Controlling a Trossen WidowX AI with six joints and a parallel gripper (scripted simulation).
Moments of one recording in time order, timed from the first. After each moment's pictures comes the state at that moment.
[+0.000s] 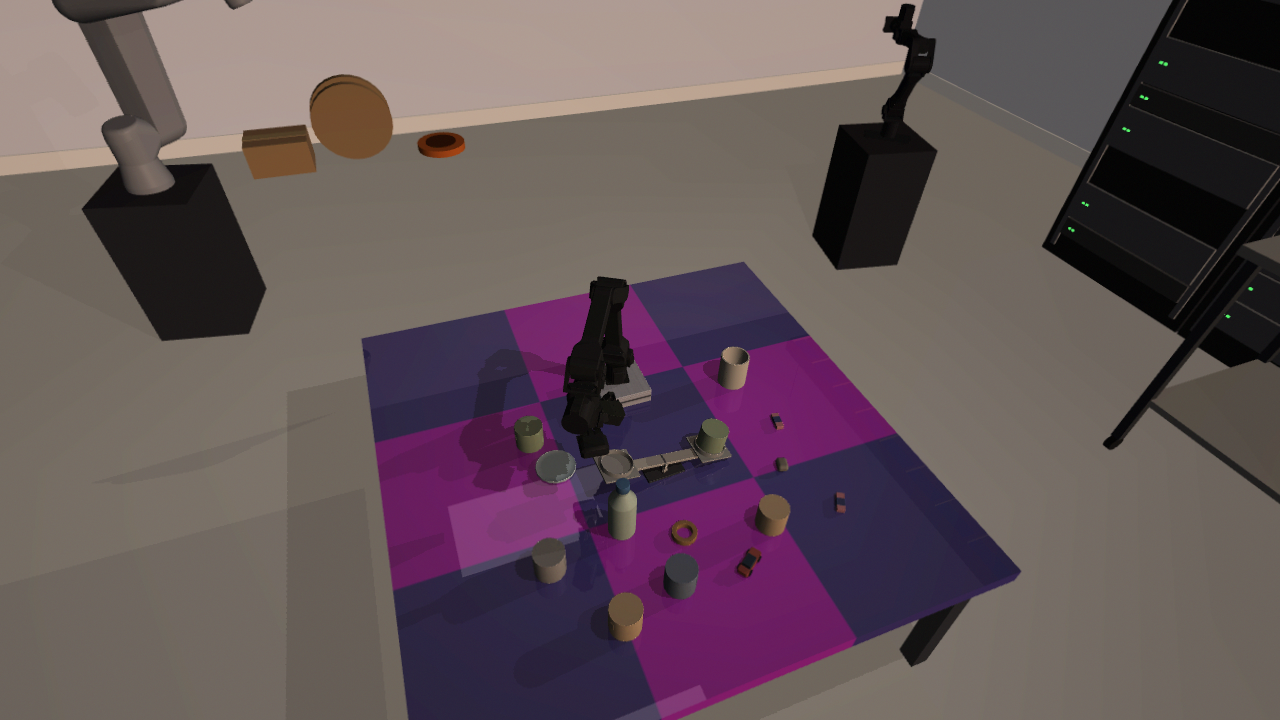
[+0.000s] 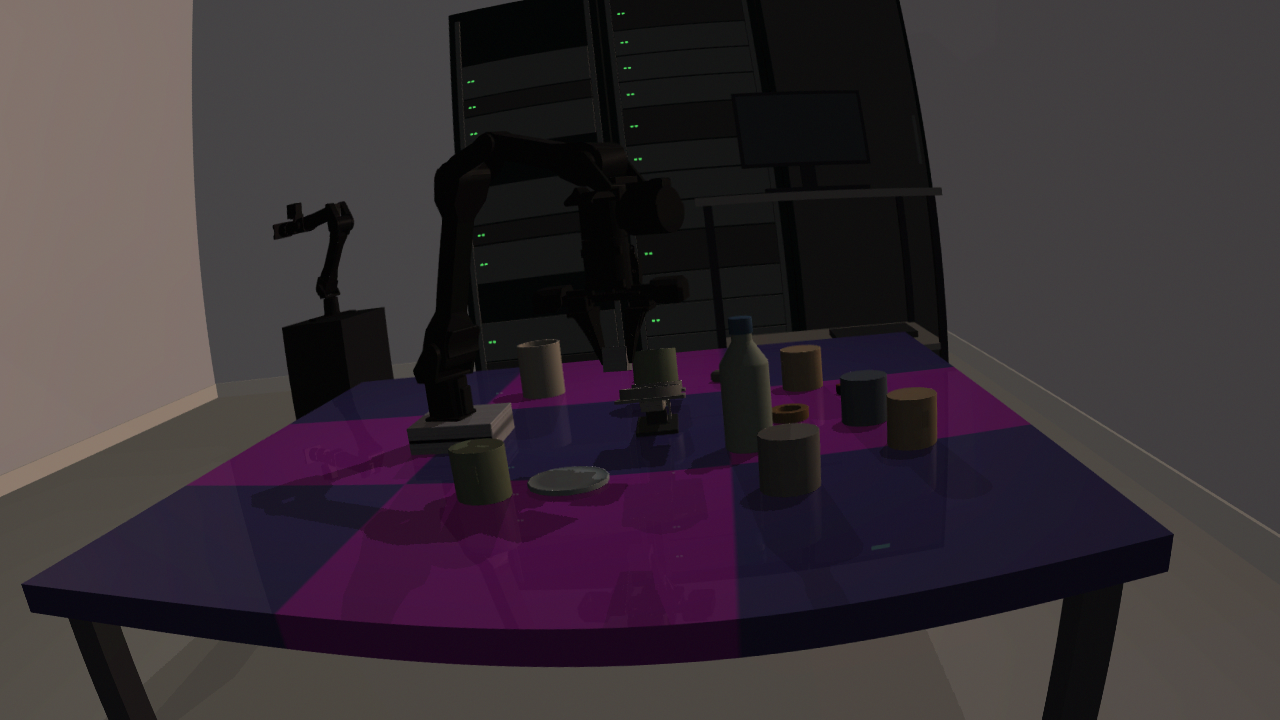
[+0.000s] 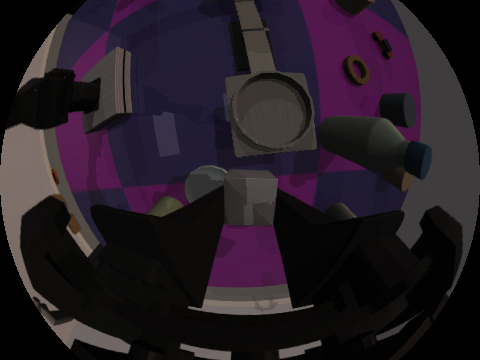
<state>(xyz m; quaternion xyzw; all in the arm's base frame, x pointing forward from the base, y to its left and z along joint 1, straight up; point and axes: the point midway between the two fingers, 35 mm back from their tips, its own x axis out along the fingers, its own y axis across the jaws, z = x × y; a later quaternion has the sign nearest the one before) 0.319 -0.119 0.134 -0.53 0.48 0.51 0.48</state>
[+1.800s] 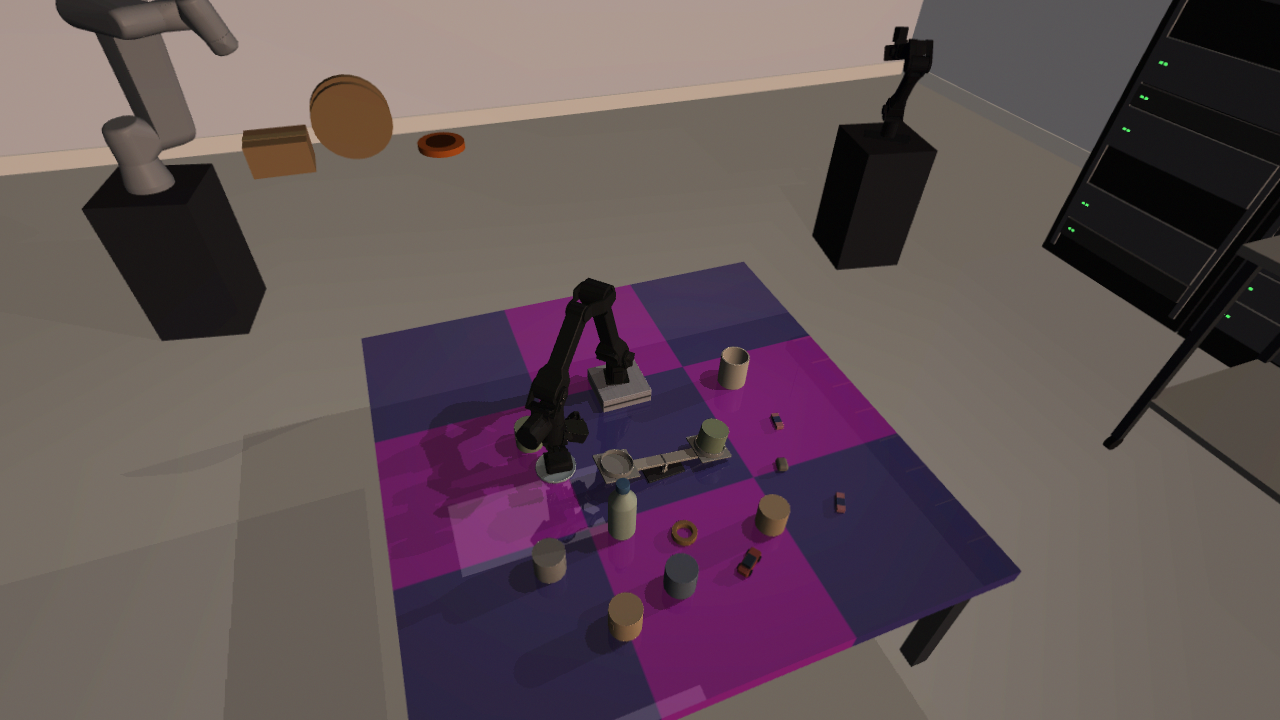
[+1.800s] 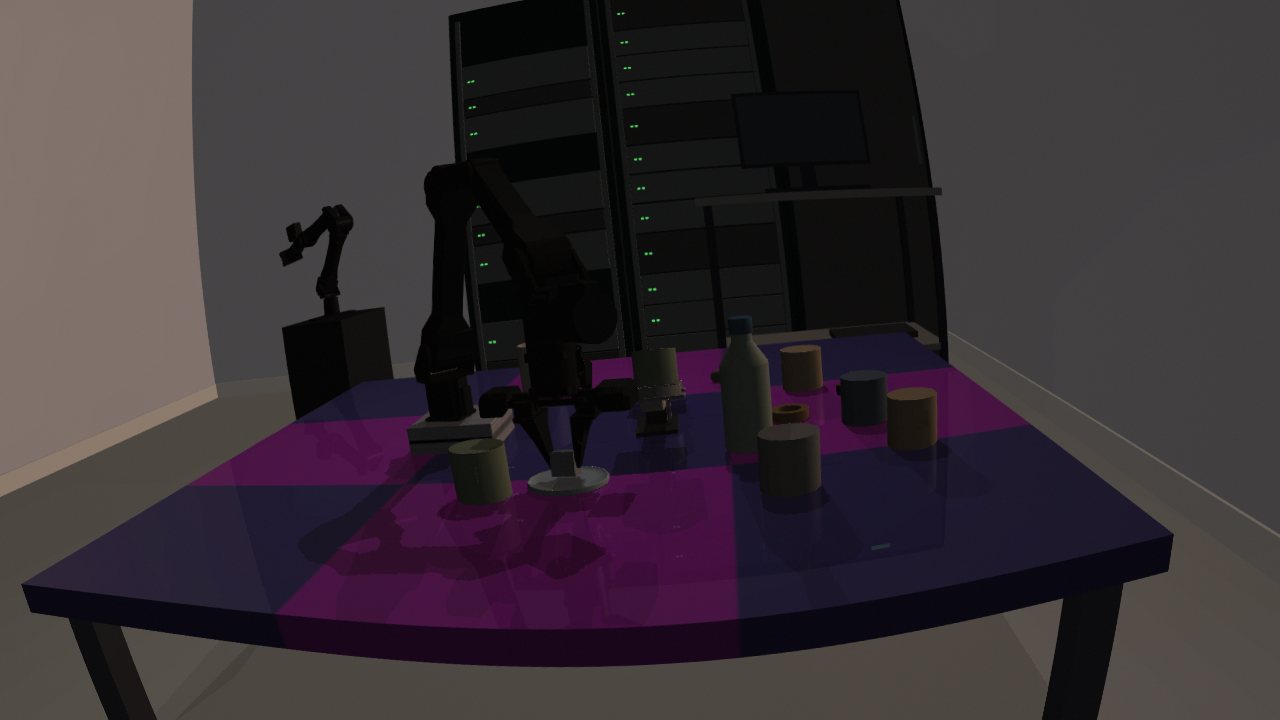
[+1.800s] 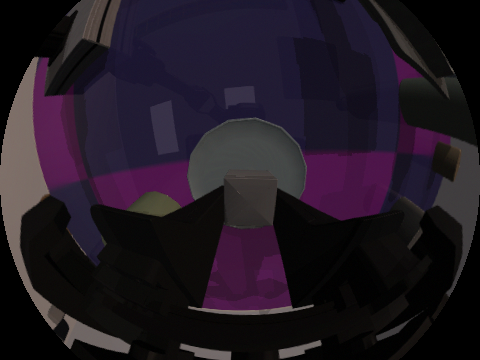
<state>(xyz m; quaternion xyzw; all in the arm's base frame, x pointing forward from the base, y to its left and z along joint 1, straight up) 0.266 -0.198 0.023 -0.53 0.48 0.50 0.48</state>
